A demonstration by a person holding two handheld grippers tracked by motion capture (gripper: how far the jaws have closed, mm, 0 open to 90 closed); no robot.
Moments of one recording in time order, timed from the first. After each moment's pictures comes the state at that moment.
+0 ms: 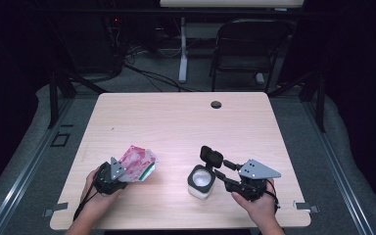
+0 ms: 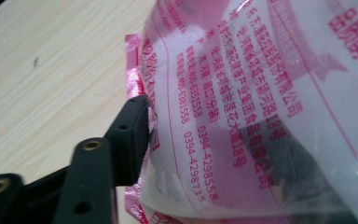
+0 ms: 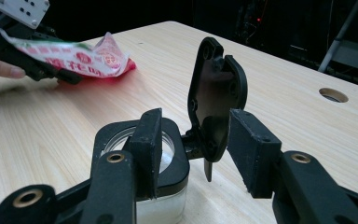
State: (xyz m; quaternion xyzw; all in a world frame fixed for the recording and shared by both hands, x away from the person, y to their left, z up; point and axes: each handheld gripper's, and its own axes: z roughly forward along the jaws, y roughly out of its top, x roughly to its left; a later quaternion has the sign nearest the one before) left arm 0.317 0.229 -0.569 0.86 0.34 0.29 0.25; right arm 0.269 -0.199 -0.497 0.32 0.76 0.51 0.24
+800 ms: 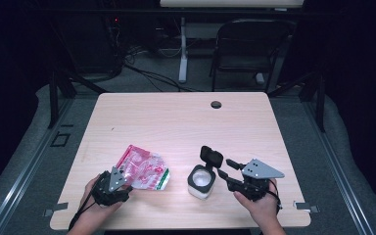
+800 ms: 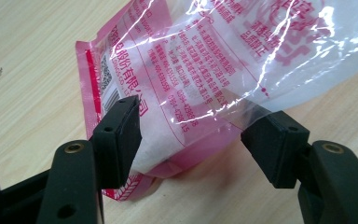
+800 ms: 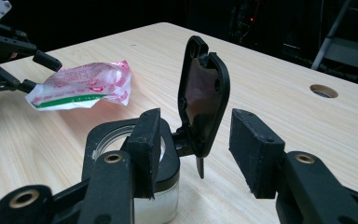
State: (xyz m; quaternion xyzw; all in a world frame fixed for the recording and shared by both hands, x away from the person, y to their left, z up) left arm 0.285 0.222 -0.558 0.87 0.31 0.26 0.27; right arm 0.269 -0.205 -0.497 0.33 0.76 0.51 0.24
